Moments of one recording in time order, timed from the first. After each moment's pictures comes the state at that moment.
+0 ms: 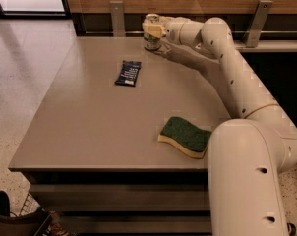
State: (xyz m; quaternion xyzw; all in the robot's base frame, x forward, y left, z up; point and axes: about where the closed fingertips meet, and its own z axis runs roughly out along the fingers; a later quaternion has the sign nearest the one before) arm 0.920 -0.048 0.862 -0.29 0.68 0.27 0.61
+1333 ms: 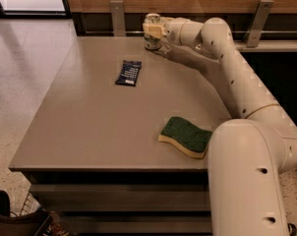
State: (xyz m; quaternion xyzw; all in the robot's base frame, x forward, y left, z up) arm 0.920 -0.048 0.864 -0.29 0.68 0.27 0.61
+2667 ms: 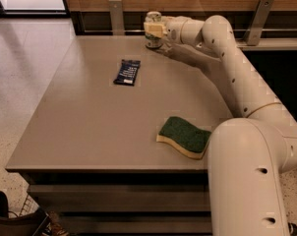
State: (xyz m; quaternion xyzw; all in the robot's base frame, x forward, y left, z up) arm 0.918 -0.050 0.871 -0.29 0.69 0.27 0.61
